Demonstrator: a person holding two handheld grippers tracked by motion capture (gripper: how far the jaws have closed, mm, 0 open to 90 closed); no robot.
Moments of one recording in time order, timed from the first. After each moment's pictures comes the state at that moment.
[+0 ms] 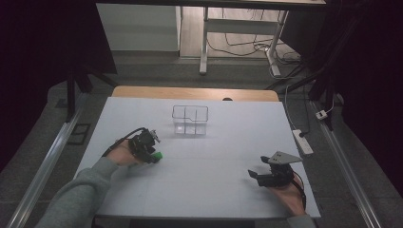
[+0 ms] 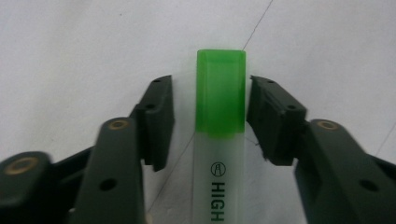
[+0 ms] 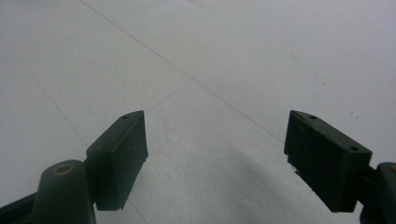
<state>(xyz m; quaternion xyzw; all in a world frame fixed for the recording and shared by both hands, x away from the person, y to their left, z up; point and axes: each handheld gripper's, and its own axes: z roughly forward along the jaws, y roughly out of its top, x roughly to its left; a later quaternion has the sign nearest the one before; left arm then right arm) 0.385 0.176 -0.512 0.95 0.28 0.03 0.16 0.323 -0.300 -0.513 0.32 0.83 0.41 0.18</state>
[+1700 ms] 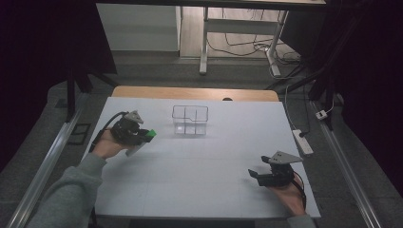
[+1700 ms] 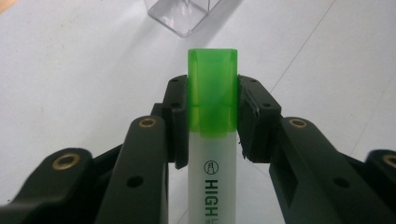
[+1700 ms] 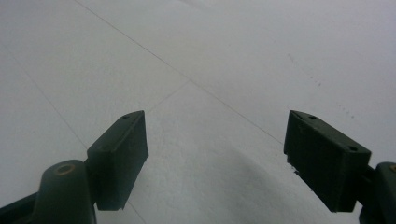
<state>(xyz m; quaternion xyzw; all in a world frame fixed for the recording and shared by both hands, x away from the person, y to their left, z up) 0.377 0.217 -0.448 0.89 0.32 0.10 0.31 0.322 -0.301 -0.512 0.33 0.83 0.41 0.18</state>
